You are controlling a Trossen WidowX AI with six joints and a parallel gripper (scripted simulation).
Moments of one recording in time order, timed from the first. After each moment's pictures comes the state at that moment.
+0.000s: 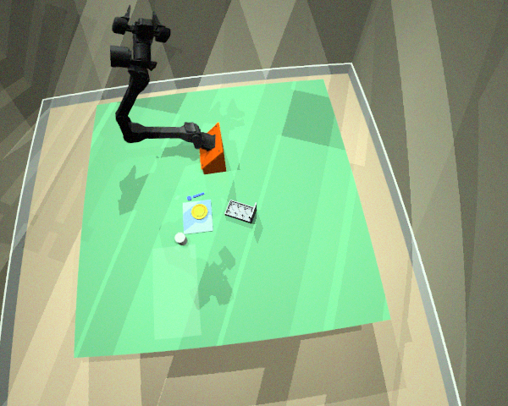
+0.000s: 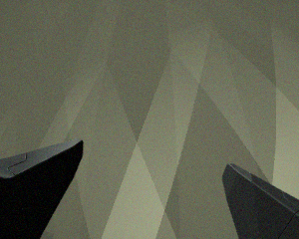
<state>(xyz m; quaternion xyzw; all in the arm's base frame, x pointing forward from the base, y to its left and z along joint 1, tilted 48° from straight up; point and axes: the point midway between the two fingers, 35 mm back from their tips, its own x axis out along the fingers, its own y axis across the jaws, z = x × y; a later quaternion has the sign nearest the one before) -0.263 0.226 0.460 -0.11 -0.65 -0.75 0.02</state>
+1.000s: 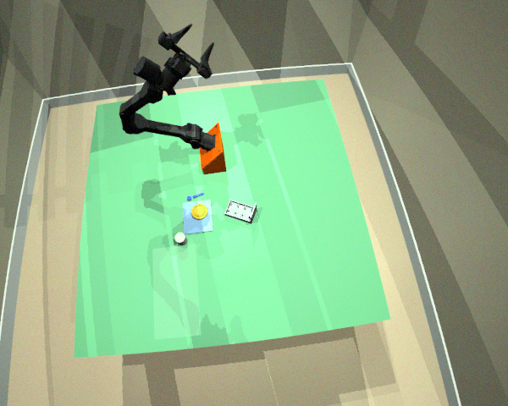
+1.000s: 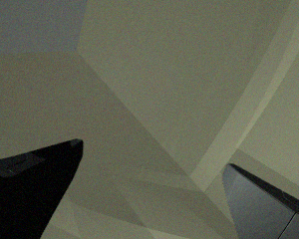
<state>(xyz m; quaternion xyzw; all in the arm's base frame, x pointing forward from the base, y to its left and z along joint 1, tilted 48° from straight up) -0.096 0.401 0.341 -0.26 -0.58 -0.65 -0.42</state>
